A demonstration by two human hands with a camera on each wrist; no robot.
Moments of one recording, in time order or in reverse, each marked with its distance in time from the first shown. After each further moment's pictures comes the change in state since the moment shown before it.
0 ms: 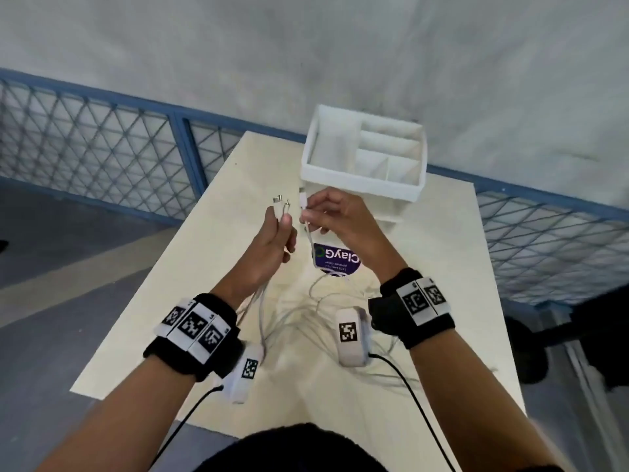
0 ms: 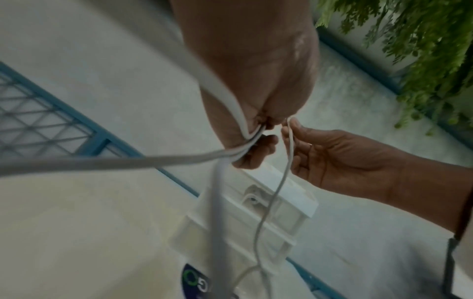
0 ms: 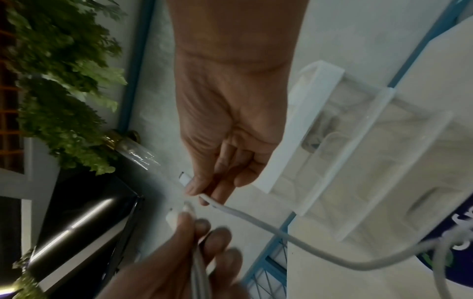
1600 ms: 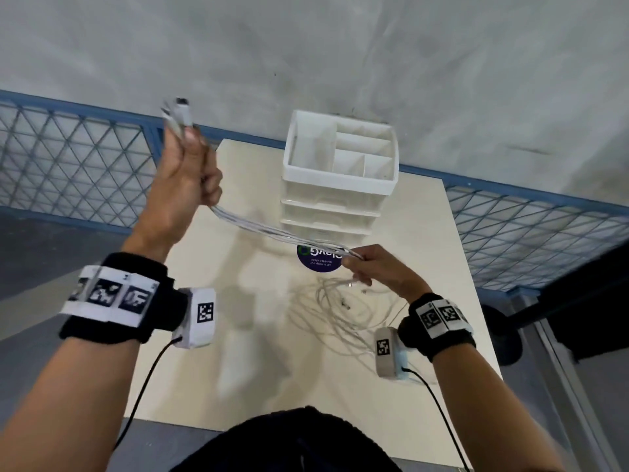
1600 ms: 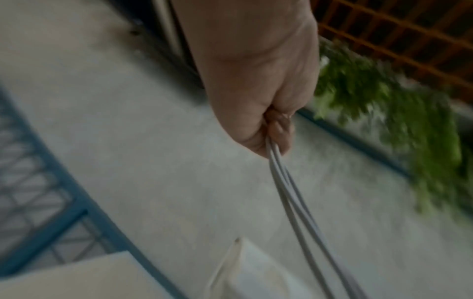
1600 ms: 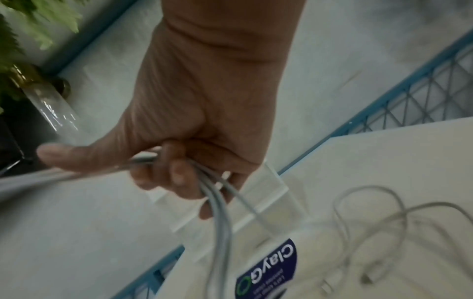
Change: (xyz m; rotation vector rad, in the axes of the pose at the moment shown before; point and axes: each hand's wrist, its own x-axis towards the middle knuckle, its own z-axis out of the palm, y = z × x) left_hand 0.007 0.075 -0.075 -0.233 0.088 0.344; right_hand -0.074 0.047 -0.049 -0.202 -0.096 0.216
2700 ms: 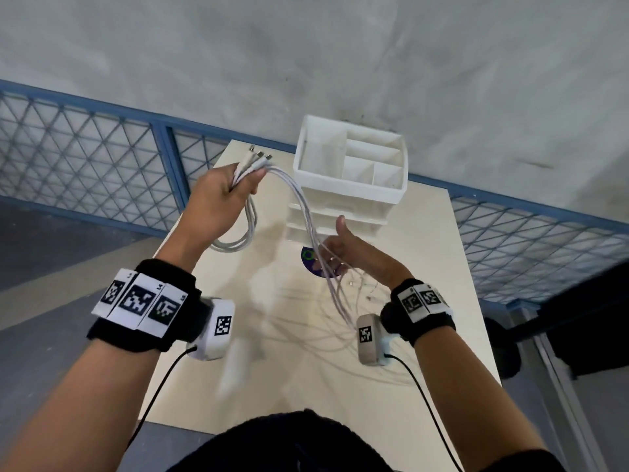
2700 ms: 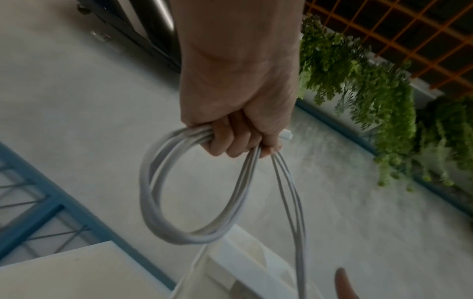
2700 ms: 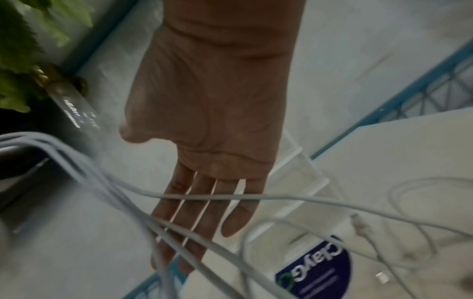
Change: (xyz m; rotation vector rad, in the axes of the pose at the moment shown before) left_hand 0.002 -0.021 0.009 0.720 0.073 -0.058; right_hand 0.045 -0.022 0.013 -0.006 -0.166 0.148
